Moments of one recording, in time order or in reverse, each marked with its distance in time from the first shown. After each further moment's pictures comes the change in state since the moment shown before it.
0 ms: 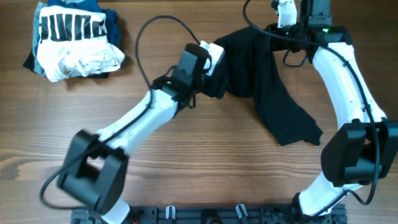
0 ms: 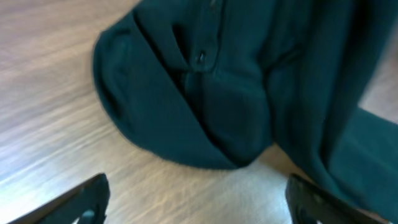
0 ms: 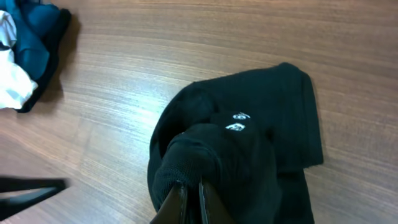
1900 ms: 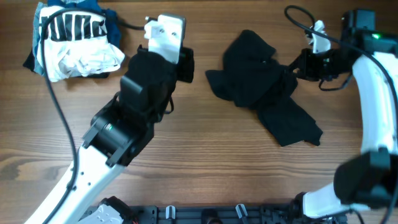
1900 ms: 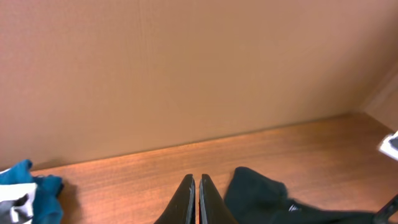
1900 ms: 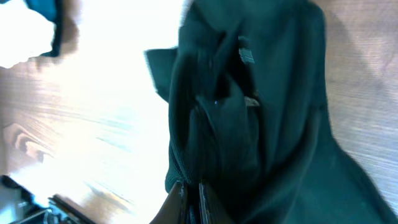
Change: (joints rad) left arm -0.071 -0.571 0.086 -0.108 -0.502 0.019; right arm -0.195 -0.166 0.000 -0.579 -0.116 -0.087
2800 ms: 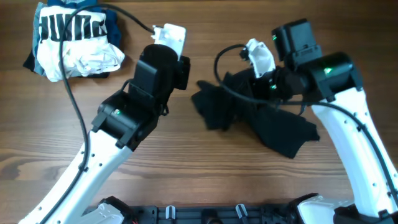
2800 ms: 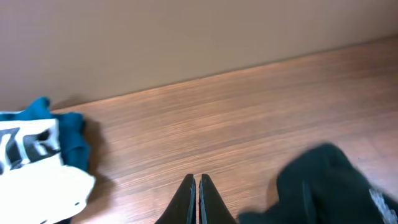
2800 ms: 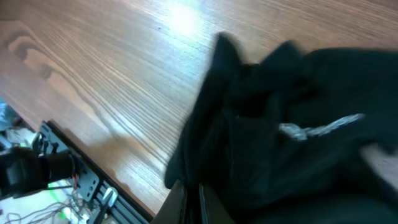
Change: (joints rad) left arm 0.068 0.077 -0.002 -0.216 0.011 0.000; right arm 0.519 -0.213 0.000 -0.023 0.177 0.111
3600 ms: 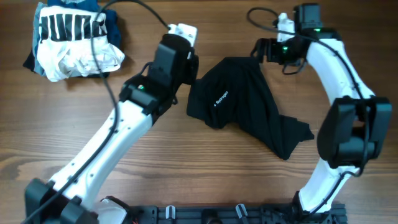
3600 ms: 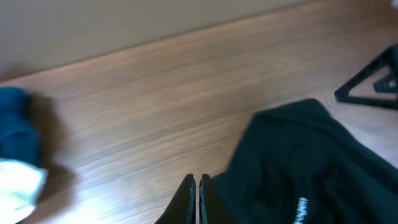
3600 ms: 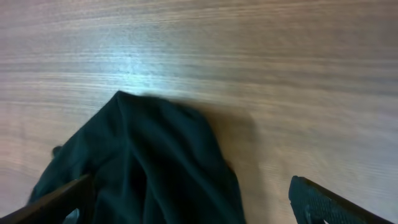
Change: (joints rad) left arm 0.029 0.227 0.000 0.065 0.133 0.000; right arm -0.362 0.522 0.000 0.470 0.016 0.057
